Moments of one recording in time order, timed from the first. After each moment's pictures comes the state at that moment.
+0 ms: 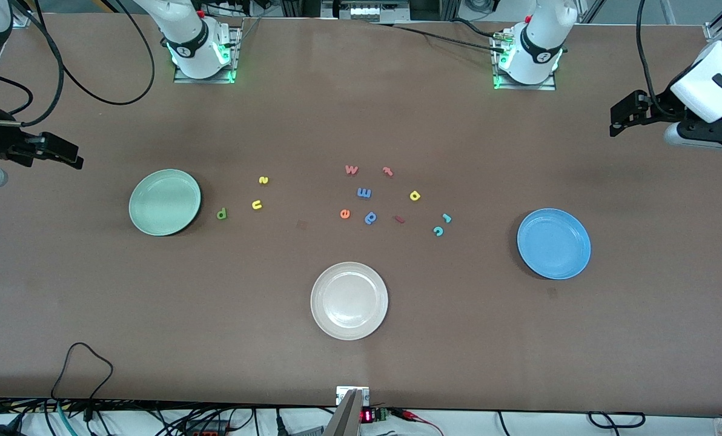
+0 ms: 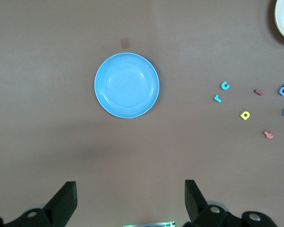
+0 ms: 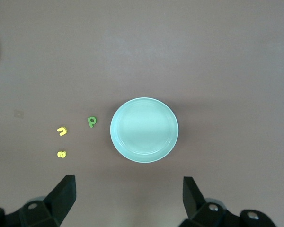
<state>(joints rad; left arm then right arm) -0.03 -0.05 -0.04 -1.62 0.00 1.51 0.03 -0.03 0.07 0.00 -1.60 0.00 1.60 0.00</state>
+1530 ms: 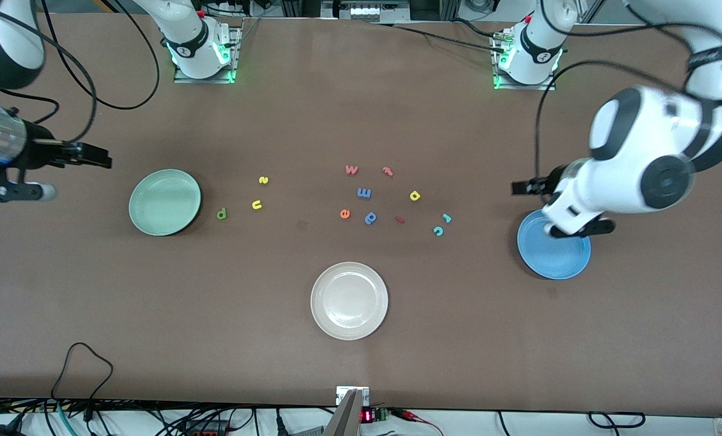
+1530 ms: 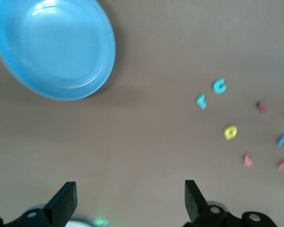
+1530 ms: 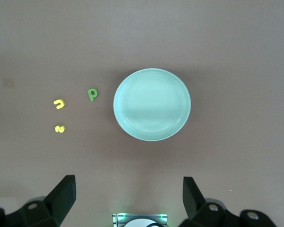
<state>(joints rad) -0.15 0.37 -0.08 -1.62 -0.12 1.65 -0.39 0.01 0.16 0.01 -1.61 0.01 1.52 0.00</state>
